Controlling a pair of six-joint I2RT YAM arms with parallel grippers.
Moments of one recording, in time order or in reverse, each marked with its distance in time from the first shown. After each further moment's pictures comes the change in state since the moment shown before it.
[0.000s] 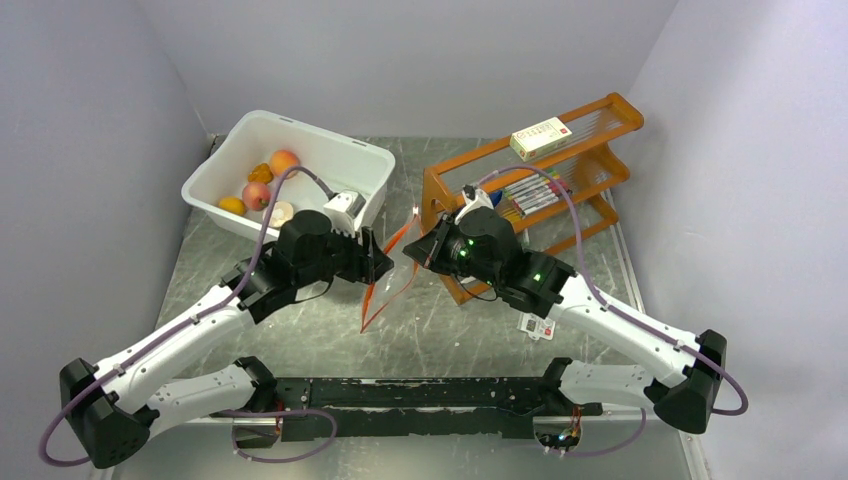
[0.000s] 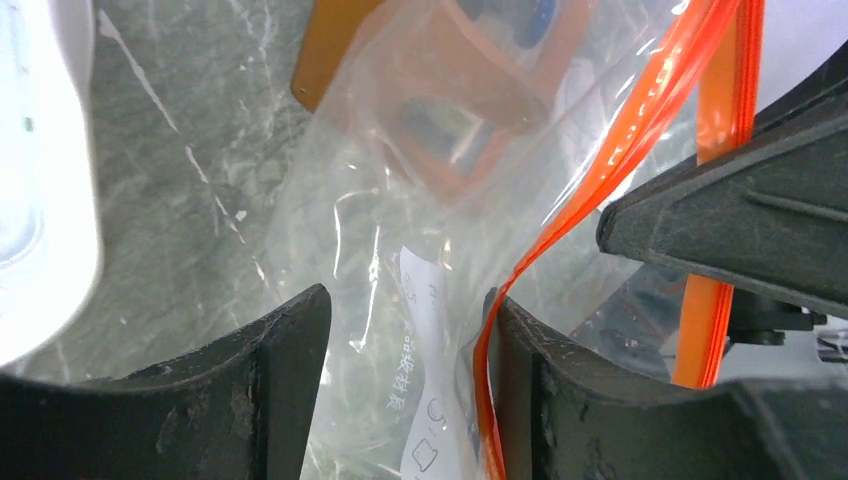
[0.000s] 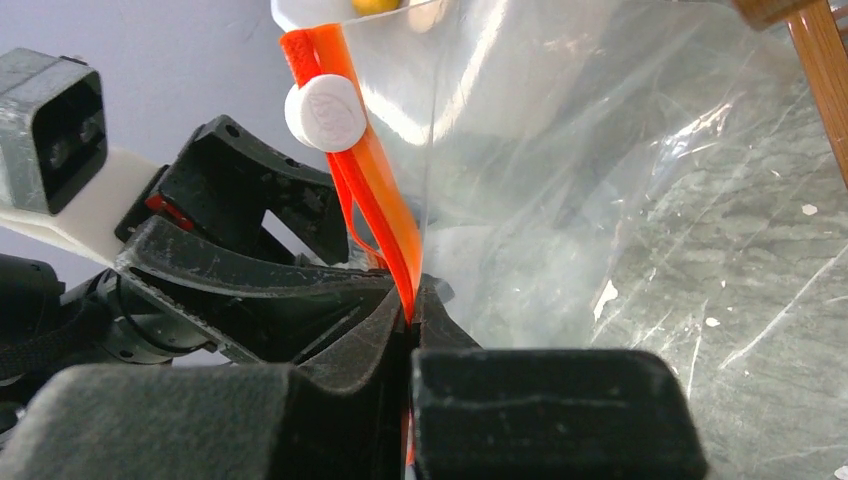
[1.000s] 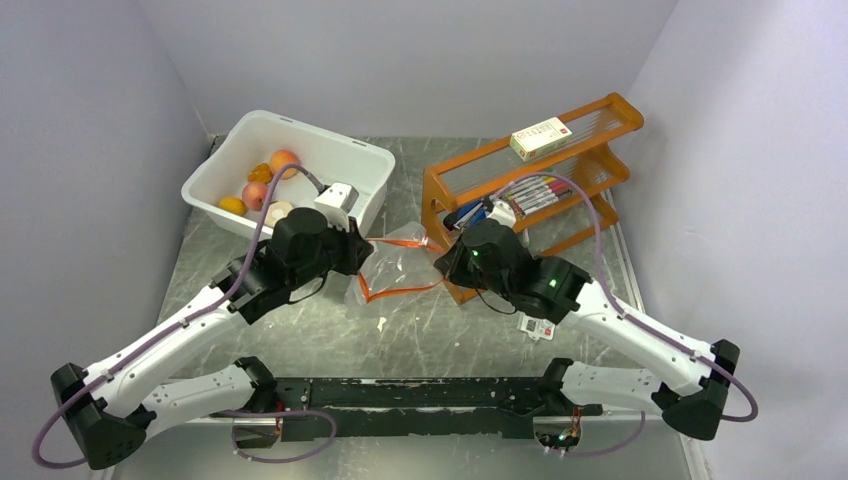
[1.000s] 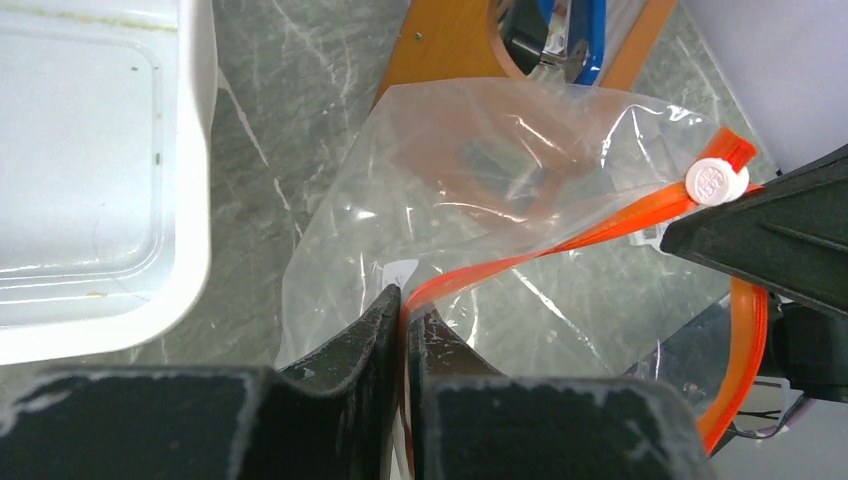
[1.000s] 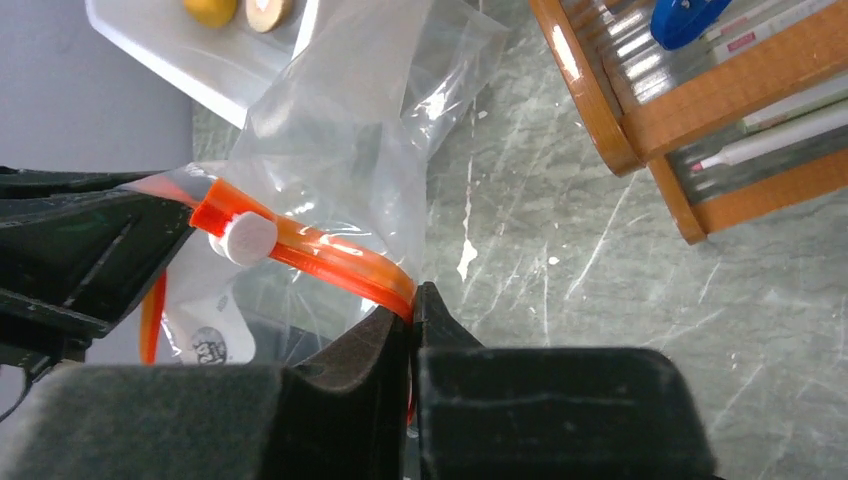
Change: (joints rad) left arm -0.014 -0.008 0.083 -0.090 -0.189 0.075; right arm 0.015 -0.052 0.020 -0.302 0.175 -0.013
